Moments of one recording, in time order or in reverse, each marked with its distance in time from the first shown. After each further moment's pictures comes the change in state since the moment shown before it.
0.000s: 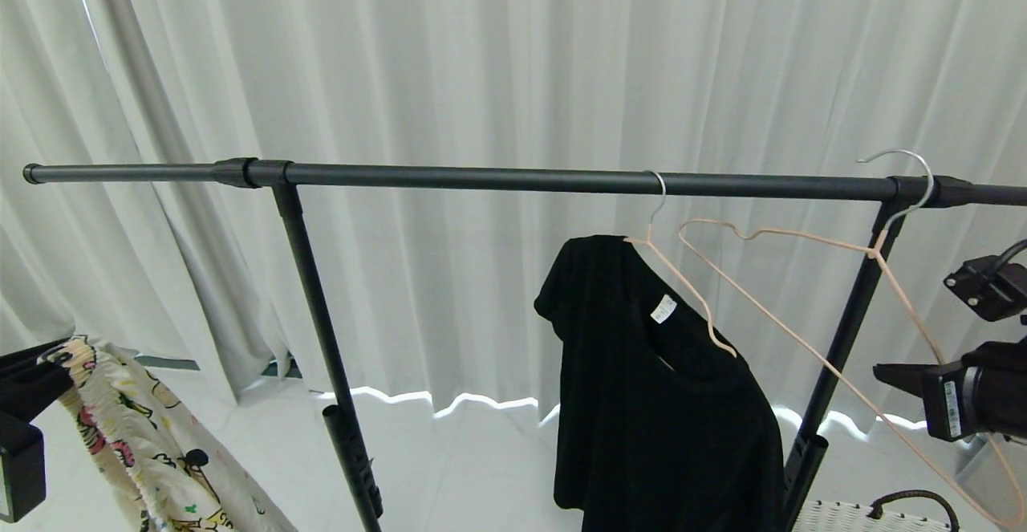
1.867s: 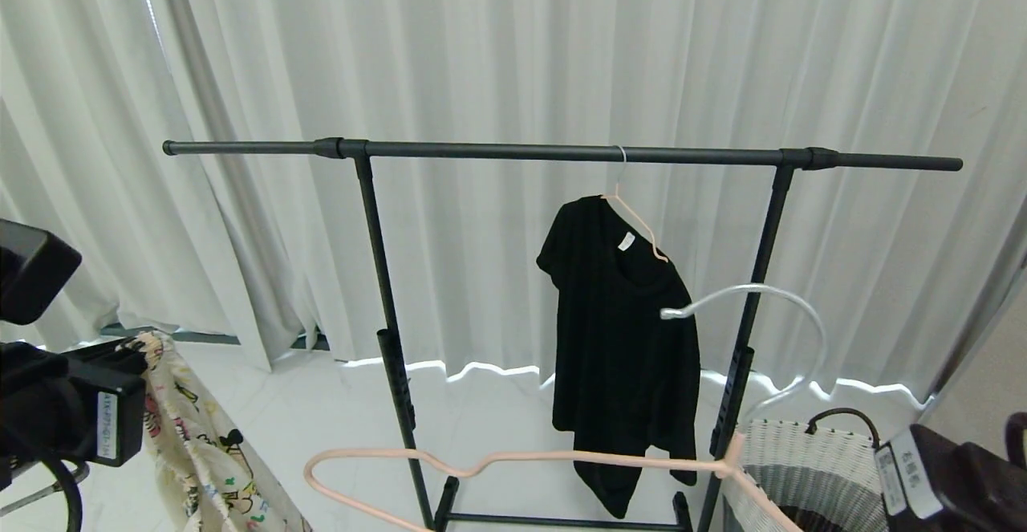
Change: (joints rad) left arm -0.044 0.202 -0.013 -0.044 0.137 -0.216; right arm 0.956 -0.079 0.046 0.024 -0.042 0.133
